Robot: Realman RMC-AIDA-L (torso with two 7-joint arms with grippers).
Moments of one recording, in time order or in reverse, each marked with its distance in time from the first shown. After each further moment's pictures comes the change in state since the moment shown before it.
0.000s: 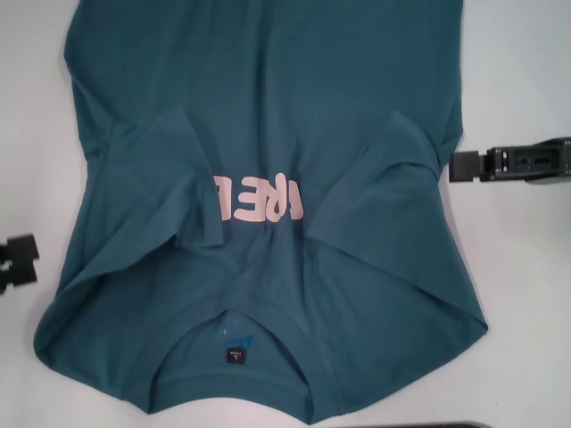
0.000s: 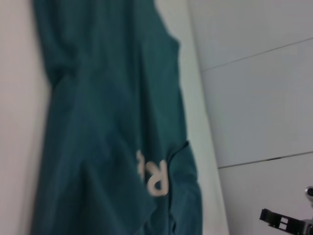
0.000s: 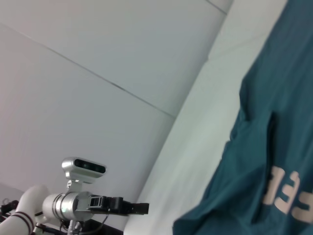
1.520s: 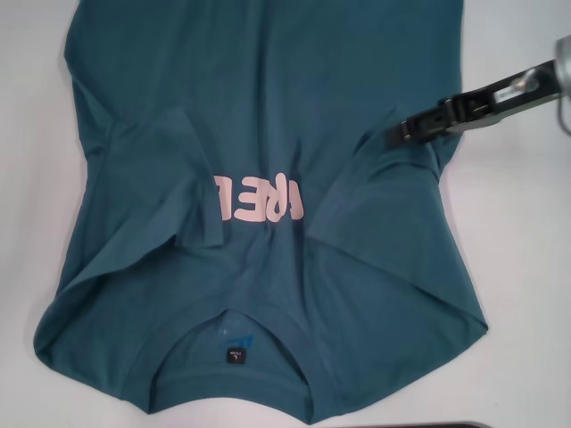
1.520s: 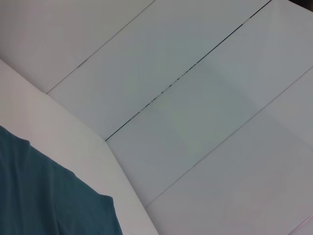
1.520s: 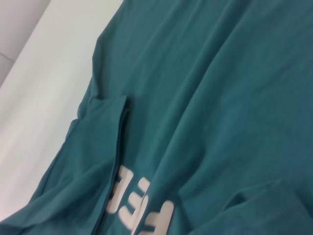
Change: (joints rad) left arm -0.041 -0.068 -0.133 -0.070 -0.326 -0.073 0.238; right arm 0.264 0.034 -0.208 -0.080 -0.326 0.401 0.243
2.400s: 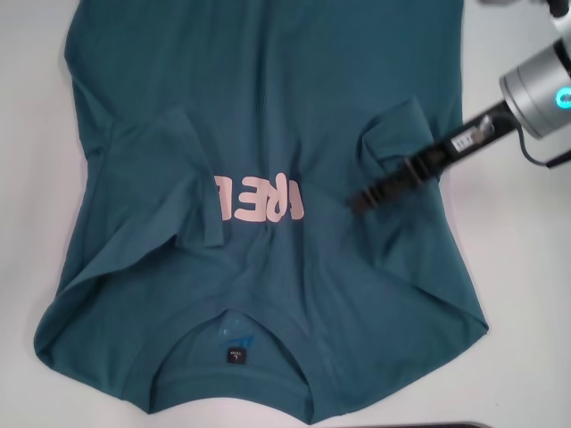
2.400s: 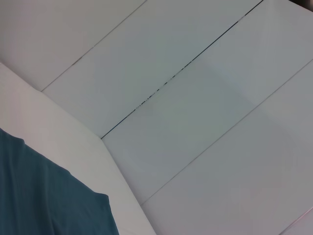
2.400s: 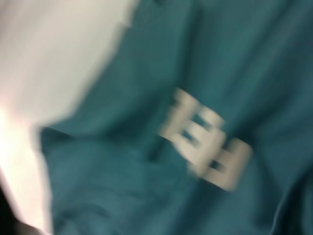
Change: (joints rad) left arm -0.001 0.003 0.000 -0.002 -0.001 0.016 0.000; right arm 0.060 0.054 -0.107 -0.015 -0.021 -0.129 -0.075
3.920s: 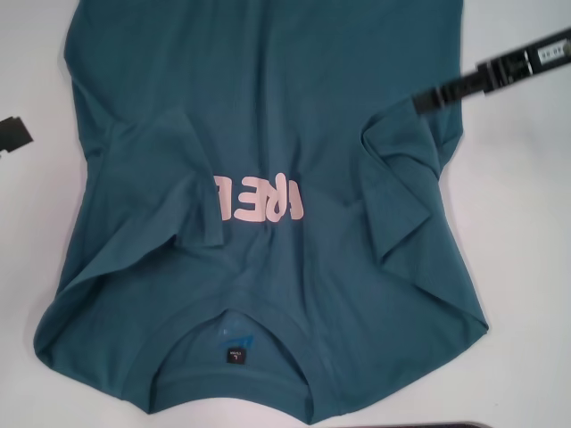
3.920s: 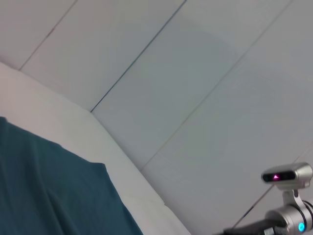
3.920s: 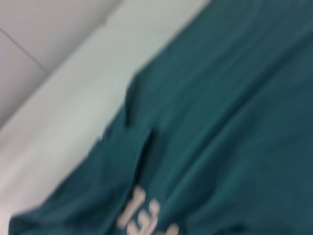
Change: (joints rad) left arm 0.000 -0.046 0.000 0.000 0.116 0.029 0.201; right arm -0.042 -0.111 0.184 -0.050 0.039 -0.001 -0.083
